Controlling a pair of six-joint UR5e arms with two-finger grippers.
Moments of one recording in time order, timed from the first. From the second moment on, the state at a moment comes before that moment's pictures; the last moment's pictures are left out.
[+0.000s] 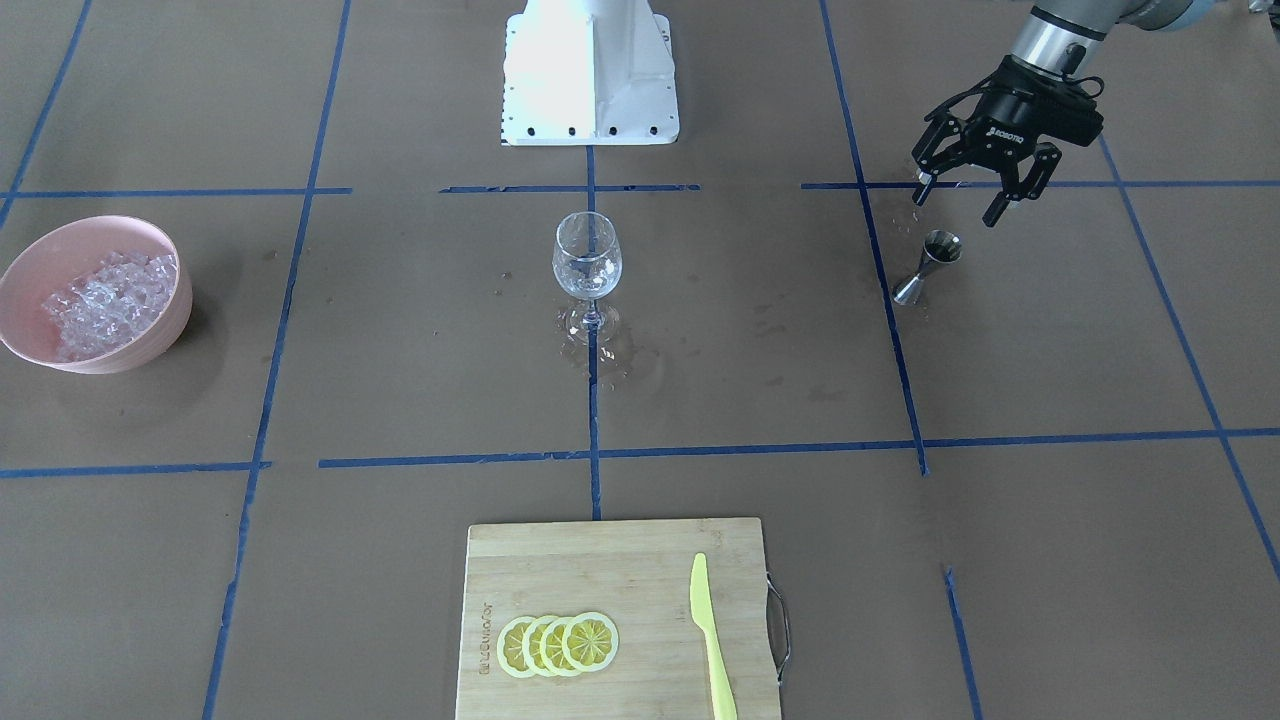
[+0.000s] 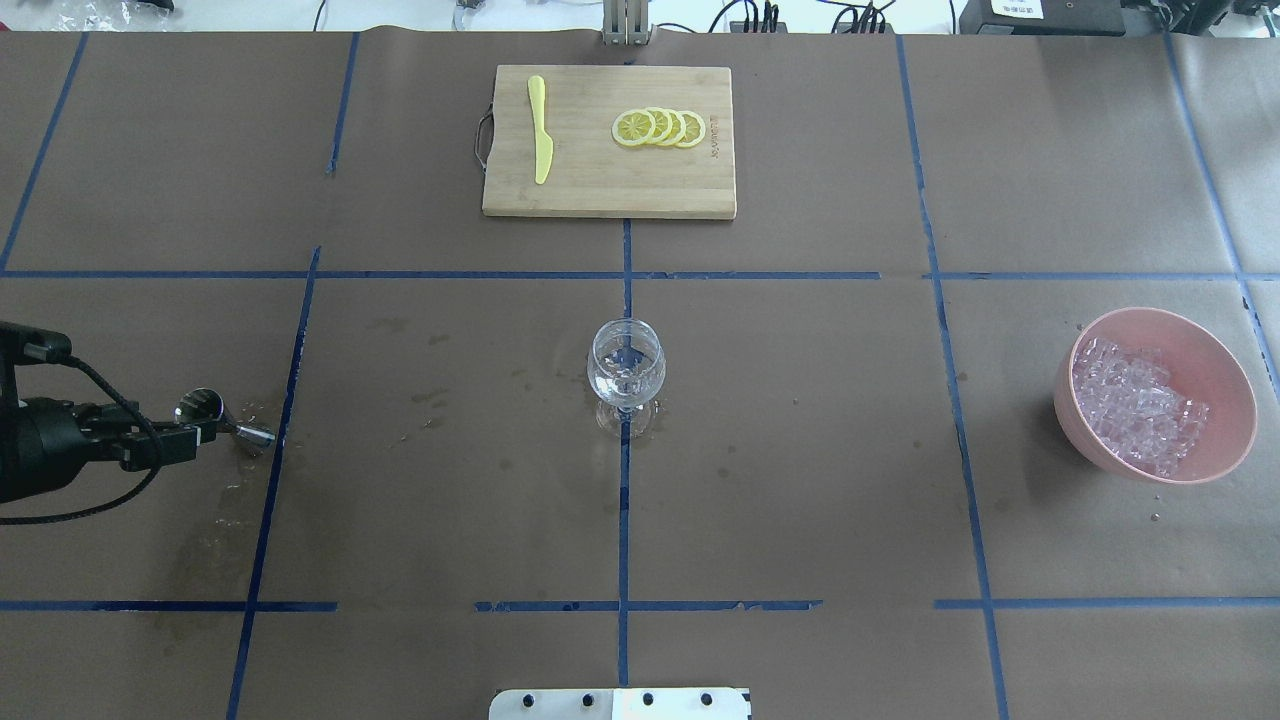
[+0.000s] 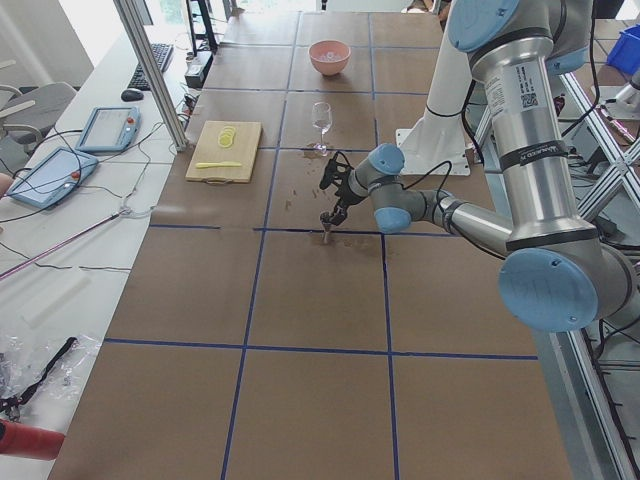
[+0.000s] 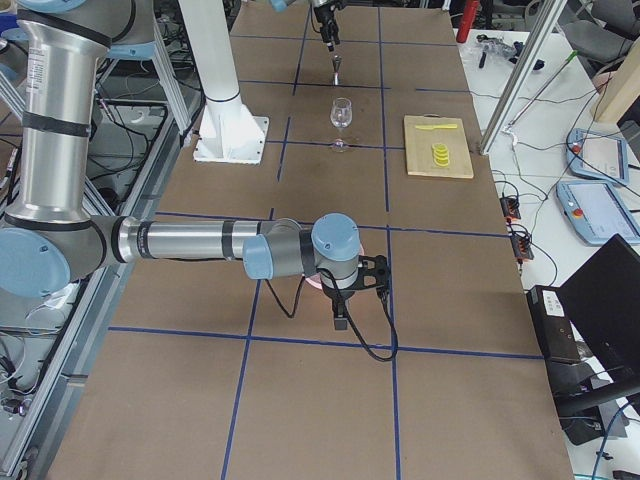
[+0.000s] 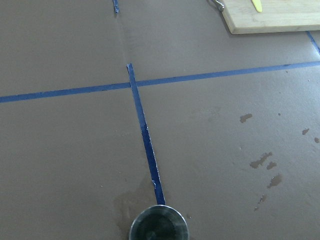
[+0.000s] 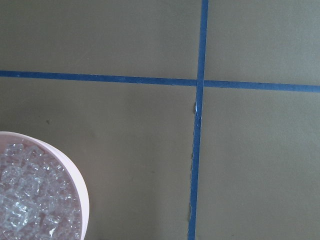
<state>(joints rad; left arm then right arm) -0.50 -1.22 -2.12 -2.48 -1.53 -1.08 1.53 -1.75 1.79 -1.44 2.38 0.10</state>
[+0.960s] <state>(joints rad) -0.03 -1.19 -2.01 -2.40 -0.77 -1.43 1.52 -1.74 1.80 -1.44 2.38 0.11</state>
